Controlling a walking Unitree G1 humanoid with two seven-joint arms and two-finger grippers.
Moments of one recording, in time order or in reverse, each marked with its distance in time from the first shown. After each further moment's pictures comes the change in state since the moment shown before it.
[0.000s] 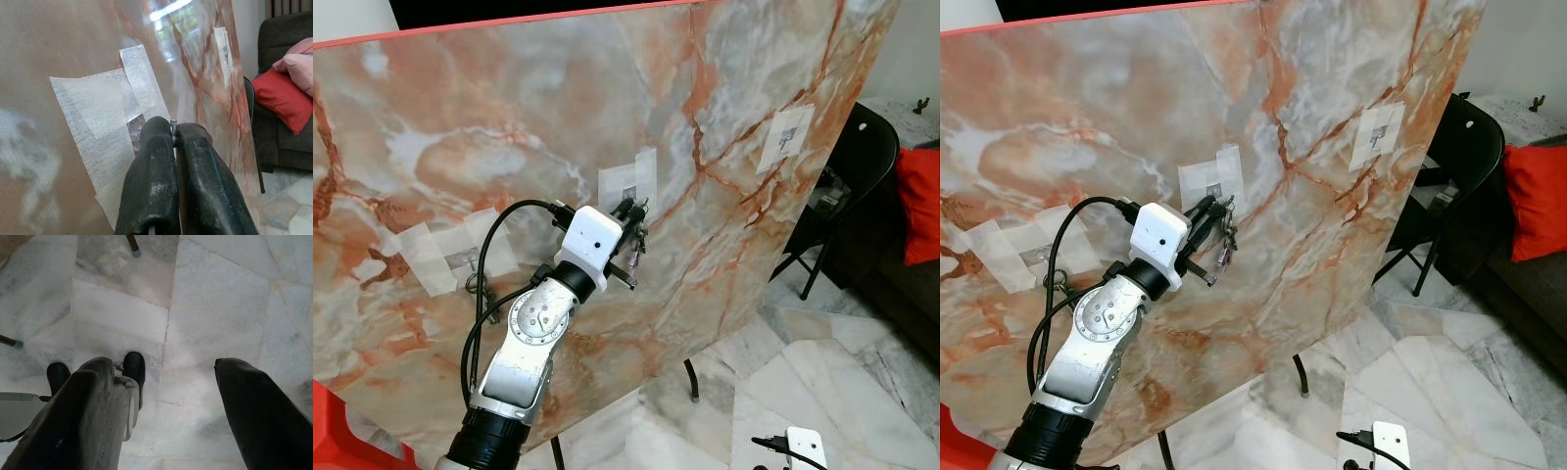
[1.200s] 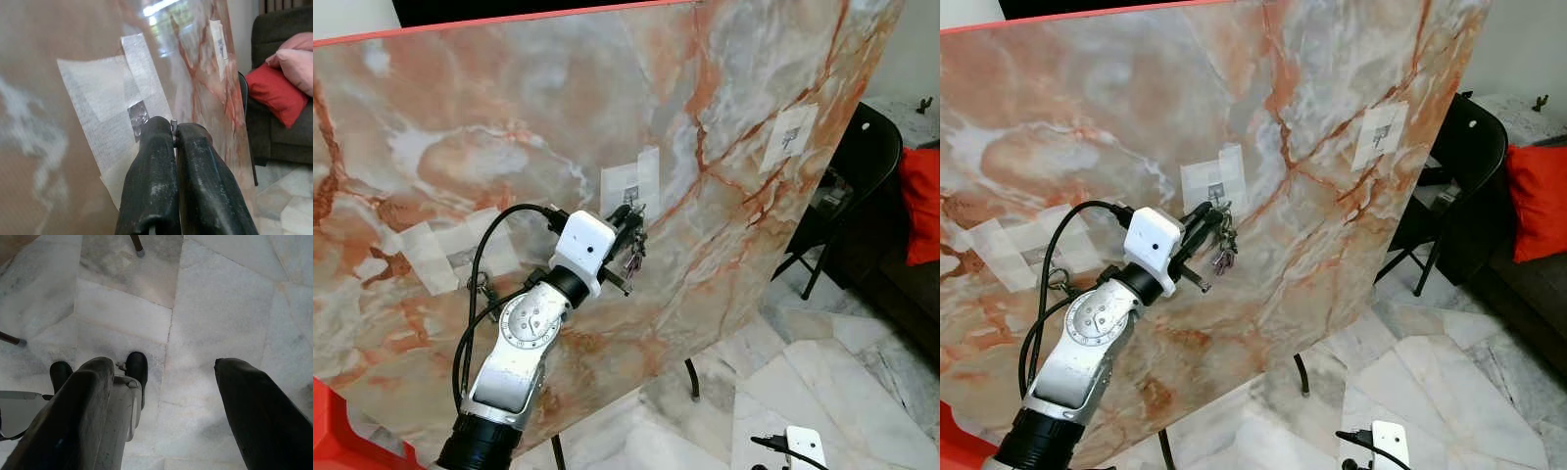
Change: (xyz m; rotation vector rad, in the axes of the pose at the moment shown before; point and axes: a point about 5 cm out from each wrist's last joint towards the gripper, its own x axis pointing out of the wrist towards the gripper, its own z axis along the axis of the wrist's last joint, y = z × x) left arm -0.008 0.003 0.000 0.011 0.013 -0.046; right arm 0.000 0.001 0.001 -0.001 -0.002 0.014
